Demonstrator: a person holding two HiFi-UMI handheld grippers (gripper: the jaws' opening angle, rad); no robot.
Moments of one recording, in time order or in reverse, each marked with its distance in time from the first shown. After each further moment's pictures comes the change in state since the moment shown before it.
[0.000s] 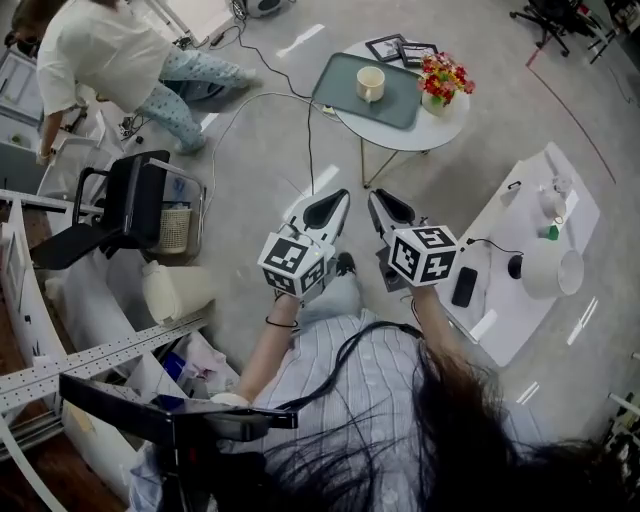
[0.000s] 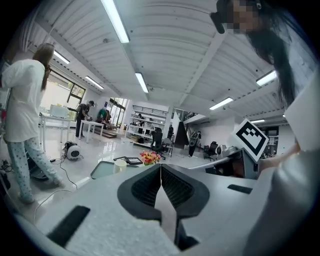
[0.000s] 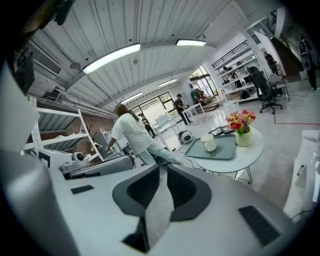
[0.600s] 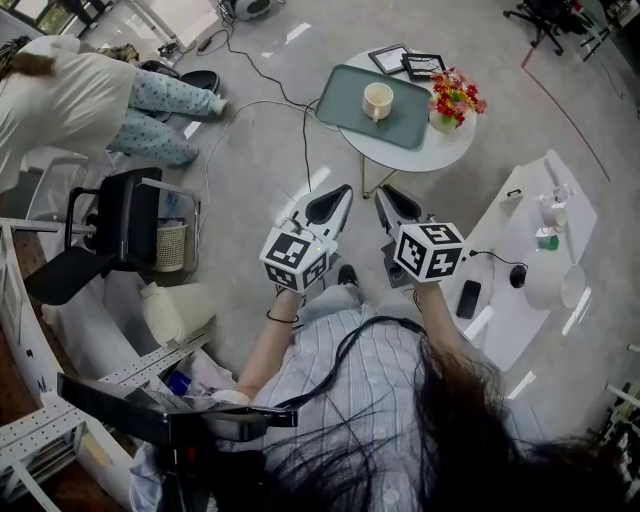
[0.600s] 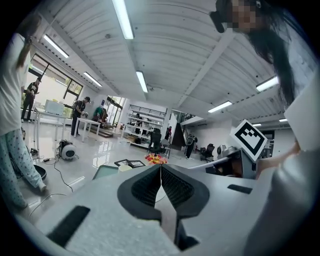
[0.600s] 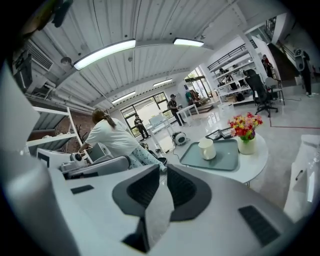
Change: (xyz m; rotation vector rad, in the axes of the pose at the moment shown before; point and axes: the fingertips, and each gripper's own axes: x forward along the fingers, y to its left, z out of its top) left arm 0.042 0.079 0.019 -0.015 -0.010 -0.058; right arm 0.074 -0.024 0.039 0.003 -0.008 -0.079
